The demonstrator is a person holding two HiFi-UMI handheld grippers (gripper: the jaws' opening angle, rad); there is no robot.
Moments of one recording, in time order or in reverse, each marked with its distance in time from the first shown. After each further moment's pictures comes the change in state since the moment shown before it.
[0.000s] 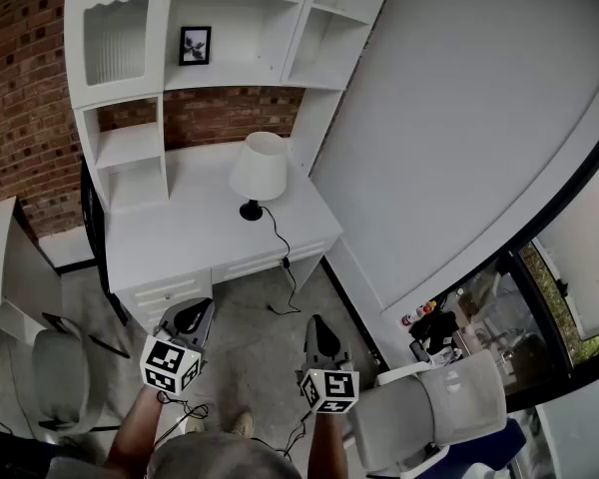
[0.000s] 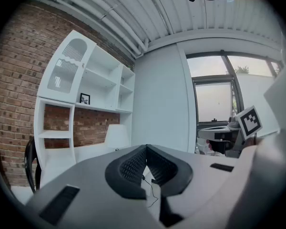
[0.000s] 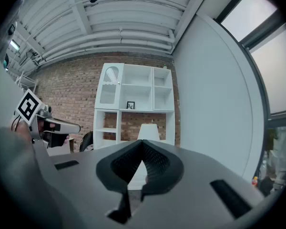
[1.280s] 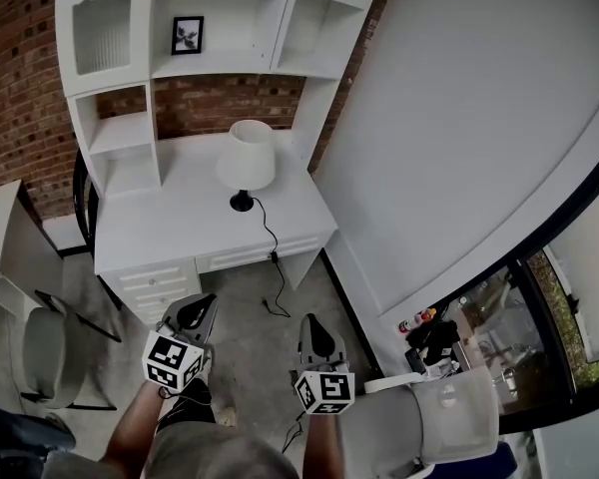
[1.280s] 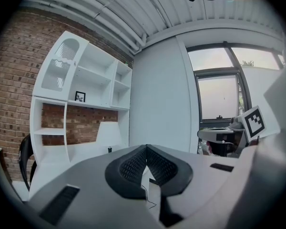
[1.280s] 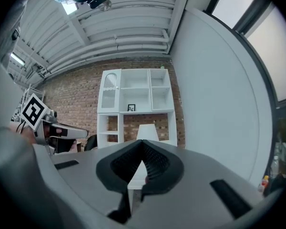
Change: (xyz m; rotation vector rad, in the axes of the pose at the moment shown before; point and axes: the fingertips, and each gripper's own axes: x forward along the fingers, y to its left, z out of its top) left arm 0.064 -0.084 -0.010 0.006 0.024 0.061; right arm -0.012 -0.084 -0.022 0.060 -0.042 0.104
